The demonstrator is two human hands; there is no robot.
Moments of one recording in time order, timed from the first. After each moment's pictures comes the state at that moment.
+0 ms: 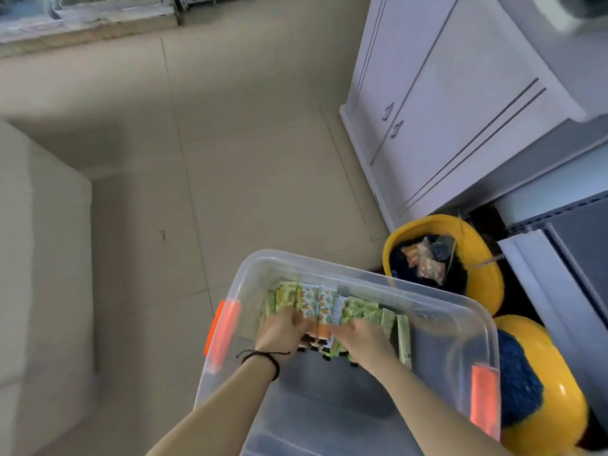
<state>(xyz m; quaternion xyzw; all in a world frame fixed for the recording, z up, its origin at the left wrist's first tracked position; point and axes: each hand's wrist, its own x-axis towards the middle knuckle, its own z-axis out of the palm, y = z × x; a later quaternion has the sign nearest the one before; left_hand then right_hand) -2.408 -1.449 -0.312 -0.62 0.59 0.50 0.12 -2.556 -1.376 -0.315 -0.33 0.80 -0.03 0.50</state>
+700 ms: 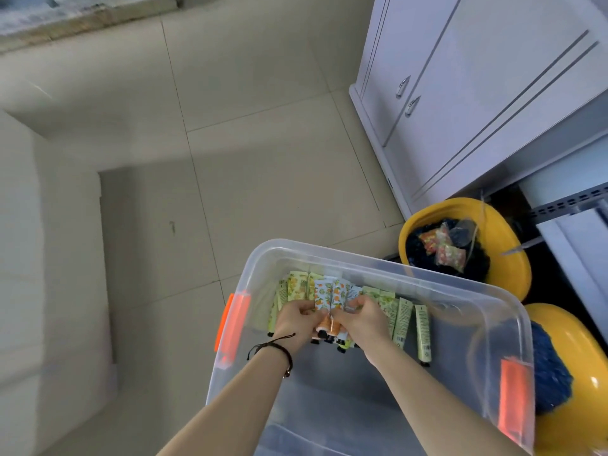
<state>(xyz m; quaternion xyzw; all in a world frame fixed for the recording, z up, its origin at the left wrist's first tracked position) -2.410 -1.444 -0.339 -0.68 0.40 0.61 0.00 -2.531 -1.391 -0.354 -0.14 0.83 -0.20 0.51</state>
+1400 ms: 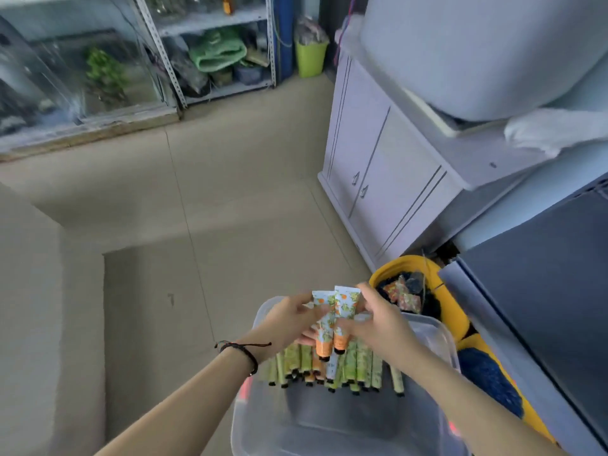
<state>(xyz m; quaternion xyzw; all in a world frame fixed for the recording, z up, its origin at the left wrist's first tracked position) -2.408 -1.503 -0.150 -0.43 0.54 0.72 0.01 -2.566 -1.400 -0.143 -0.39 0.75 -0.27 0.46</state>
